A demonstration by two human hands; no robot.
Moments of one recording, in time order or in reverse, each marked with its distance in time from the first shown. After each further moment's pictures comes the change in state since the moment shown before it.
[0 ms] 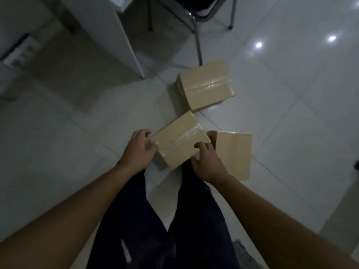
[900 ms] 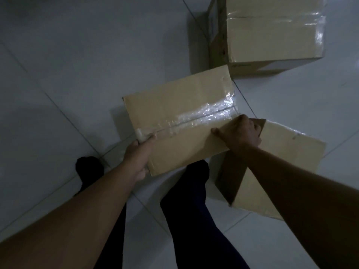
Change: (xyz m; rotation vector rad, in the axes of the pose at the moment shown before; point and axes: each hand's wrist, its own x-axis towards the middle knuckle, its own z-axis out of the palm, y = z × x) left_hand 0.187 -0.257 0.317 -0.983 0.109 -0.804; right_hand 0.273 0.244 0.200 -0.152 0.091 0.290
